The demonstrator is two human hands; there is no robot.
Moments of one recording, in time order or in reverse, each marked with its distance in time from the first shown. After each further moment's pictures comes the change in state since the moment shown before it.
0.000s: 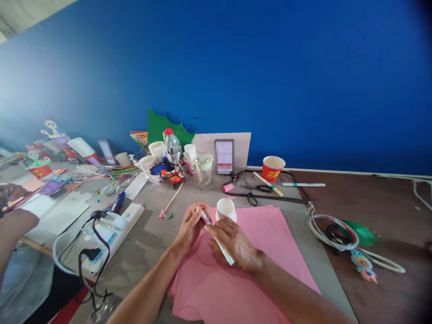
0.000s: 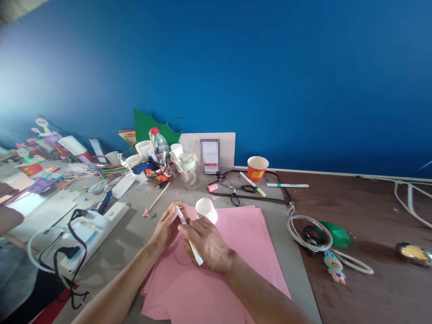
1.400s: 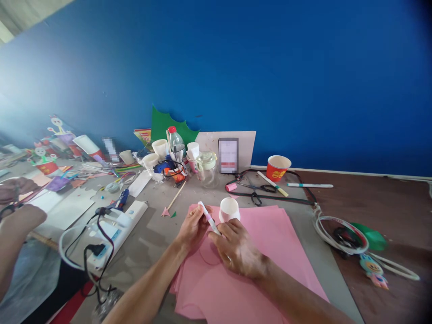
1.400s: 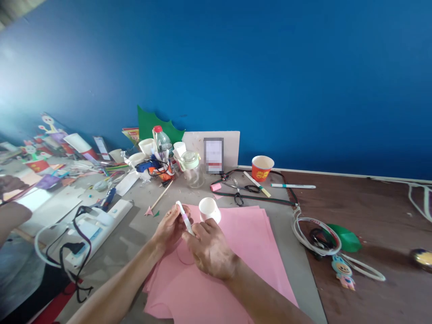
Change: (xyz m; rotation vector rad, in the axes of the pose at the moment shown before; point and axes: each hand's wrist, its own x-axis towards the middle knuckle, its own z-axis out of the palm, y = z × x) left_hand 0.003 0.002 0.004 -0.188 0.093 -0.161; right_hand -0.007 -0.008 -0.002 -0.142 -0.073 0.018
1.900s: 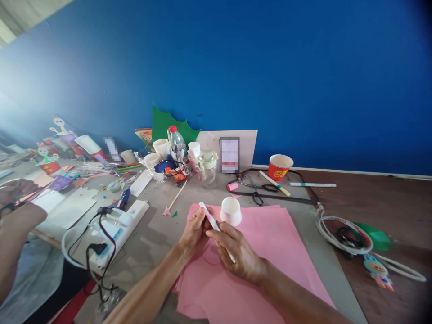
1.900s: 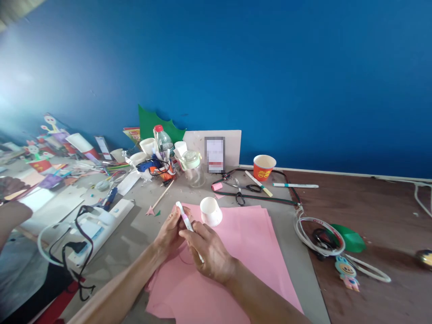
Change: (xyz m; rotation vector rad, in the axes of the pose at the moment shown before) left_hand -0.006 -0.006 0.003 -0.008 -0.065 0.003; right_hand 0.002 -0.007 0.006 0.416 0.089 0.115
